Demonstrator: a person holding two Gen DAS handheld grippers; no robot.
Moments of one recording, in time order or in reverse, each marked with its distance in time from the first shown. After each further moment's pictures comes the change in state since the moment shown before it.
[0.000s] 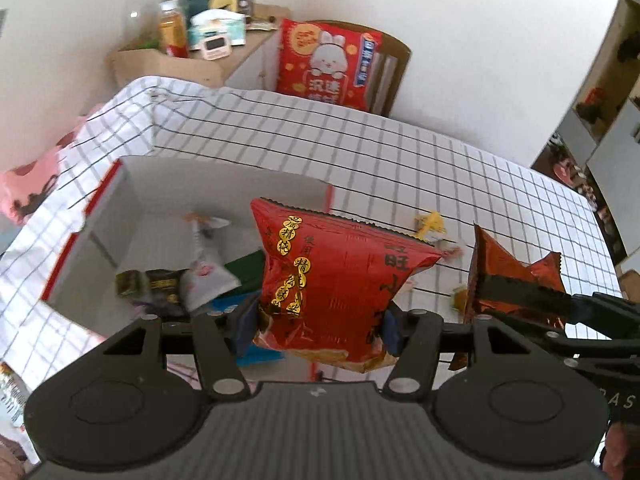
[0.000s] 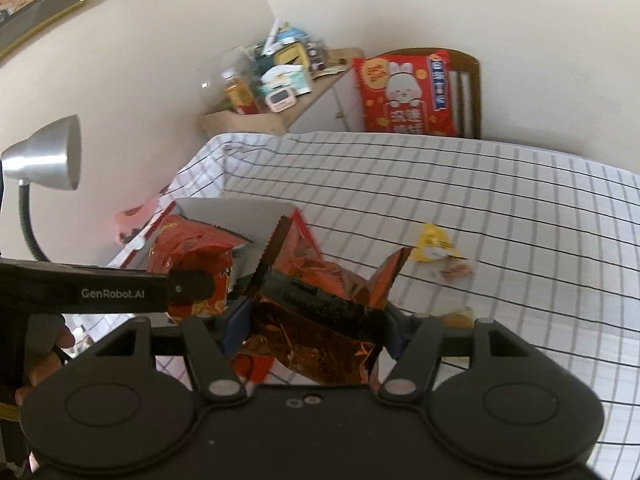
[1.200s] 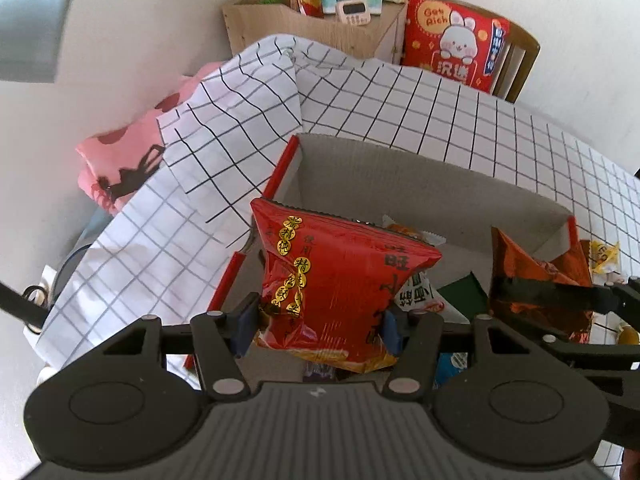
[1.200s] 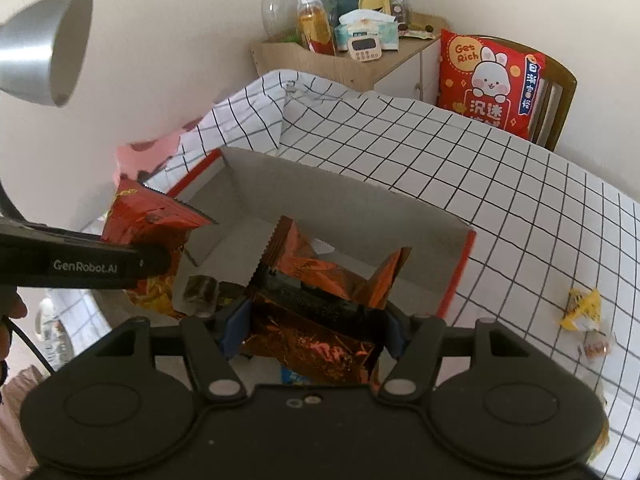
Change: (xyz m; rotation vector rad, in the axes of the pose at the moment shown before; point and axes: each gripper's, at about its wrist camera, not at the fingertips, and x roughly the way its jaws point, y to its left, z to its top) left arm 0.078 0.159 0.037 -0.084 0.090 0.230; right arm 0.173 0.125 0.028 -0.212 0.144 -0.051
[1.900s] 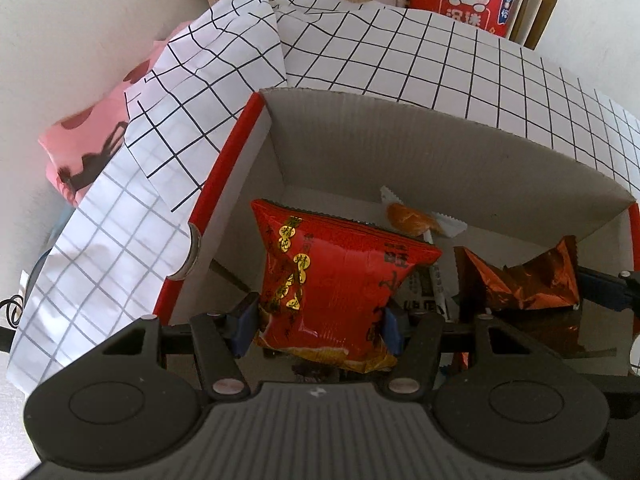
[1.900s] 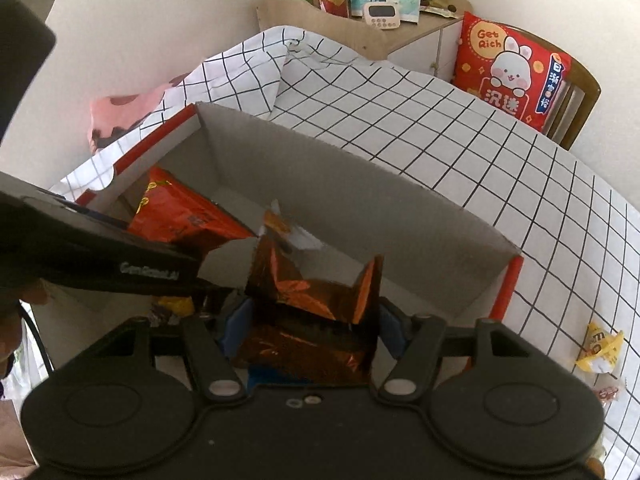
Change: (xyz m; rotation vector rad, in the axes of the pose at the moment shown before) left arm 0.069 -0.022 0.020 0.037 0.136 0.042; right arm 0.055 0.003 0.010 -0.087 0.085 -0.035
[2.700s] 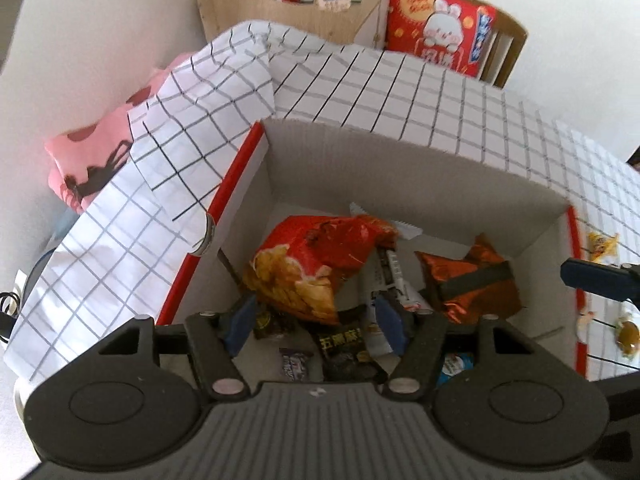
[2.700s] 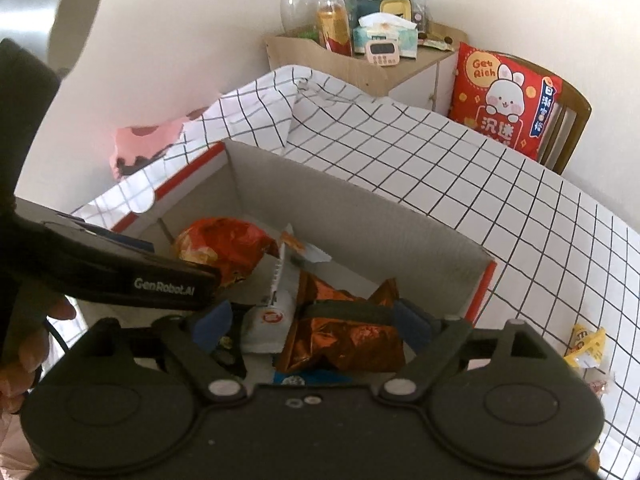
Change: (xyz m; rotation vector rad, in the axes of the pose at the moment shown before) left arm -0.053 0.011 -0.030 -0.013 -0.136 -0.093; right arm -0.052 0.007 -0.010 0.006 -0.110 0.029
